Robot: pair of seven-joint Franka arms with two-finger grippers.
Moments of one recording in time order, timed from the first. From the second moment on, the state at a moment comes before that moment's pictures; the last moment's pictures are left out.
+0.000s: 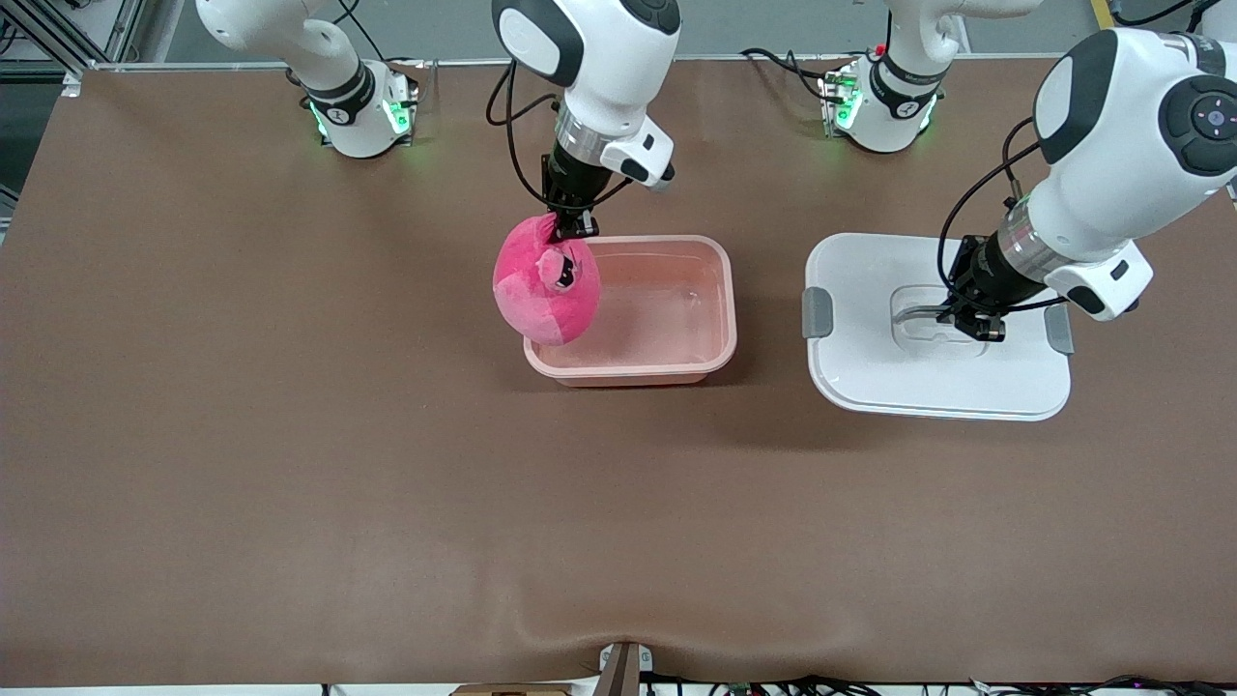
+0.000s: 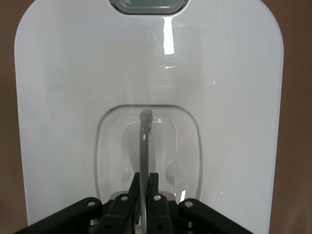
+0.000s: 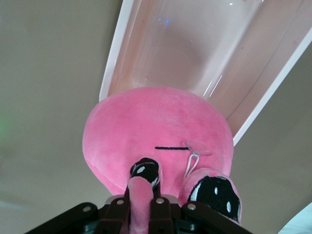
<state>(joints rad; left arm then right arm) -0.16 0.04 -0.05 -1.82 -0.04 1.86 -1.71 0.89 0.35 0.06 -1.48 -0.32 1.61 -0.98</state>
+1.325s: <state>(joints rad) -0.16 0.04 -0.06 -1.82 -0.04 1.86 -1.71 0.68 0.35 0.02 -1.25 -0.25 1.44 -0.86</state>
